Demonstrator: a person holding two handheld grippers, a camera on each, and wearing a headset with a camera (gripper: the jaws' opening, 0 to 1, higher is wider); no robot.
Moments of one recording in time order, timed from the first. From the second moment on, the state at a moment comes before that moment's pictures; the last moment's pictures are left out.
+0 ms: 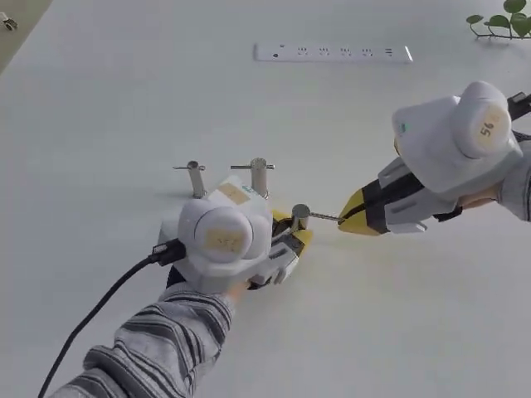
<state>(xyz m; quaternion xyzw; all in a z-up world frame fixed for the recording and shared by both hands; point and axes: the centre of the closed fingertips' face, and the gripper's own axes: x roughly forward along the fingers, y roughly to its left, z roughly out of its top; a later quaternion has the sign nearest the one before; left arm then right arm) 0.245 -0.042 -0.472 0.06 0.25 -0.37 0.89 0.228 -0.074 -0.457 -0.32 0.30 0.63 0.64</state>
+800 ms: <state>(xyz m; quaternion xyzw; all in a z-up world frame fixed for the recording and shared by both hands) 0.245 -0.044 -0.474 0.07 0.24 -0.38 0.89 0.232 -0.072 -0.454 -0.39 0.29 0.63 0.61</state>
